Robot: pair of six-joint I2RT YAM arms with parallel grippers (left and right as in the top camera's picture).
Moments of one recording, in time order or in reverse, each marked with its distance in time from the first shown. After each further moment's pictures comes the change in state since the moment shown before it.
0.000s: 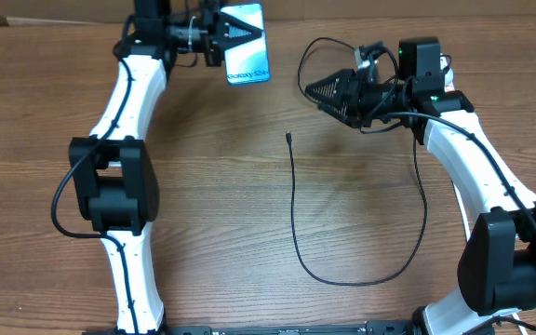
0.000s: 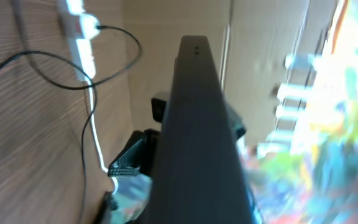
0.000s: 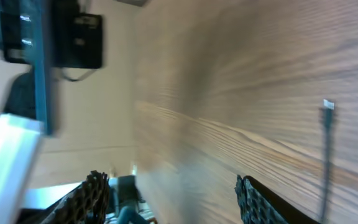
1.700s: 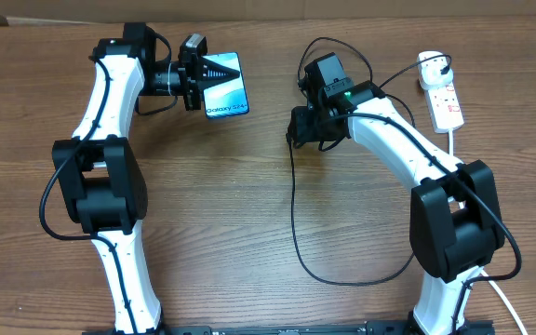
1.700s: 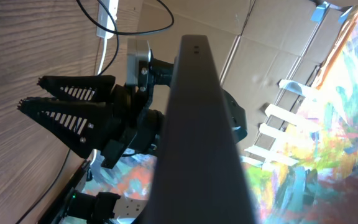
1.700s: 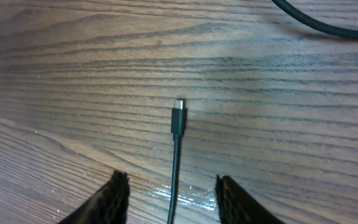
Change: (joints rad) left arm 0.077 0.000 0.002 -1.069 0.029 0.817; right arm 0.286 0.244 0.204 -0.296 0.758 -0.312
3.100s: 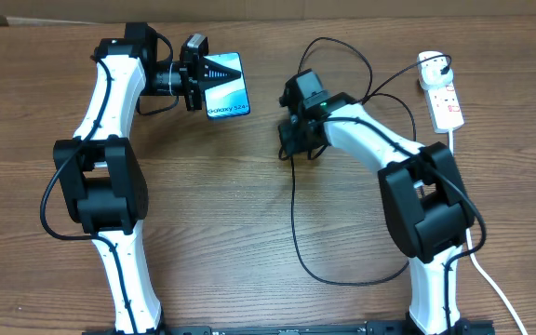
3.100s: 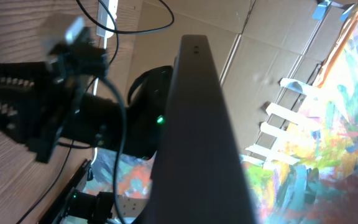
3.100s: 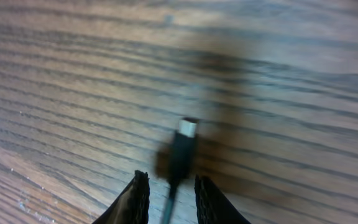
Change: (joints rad) left arm -0.006 0.000 0.000 0.000 0.000 0.004; right arm 0.059 0.156 0.003 0.098 0.051 -0.138
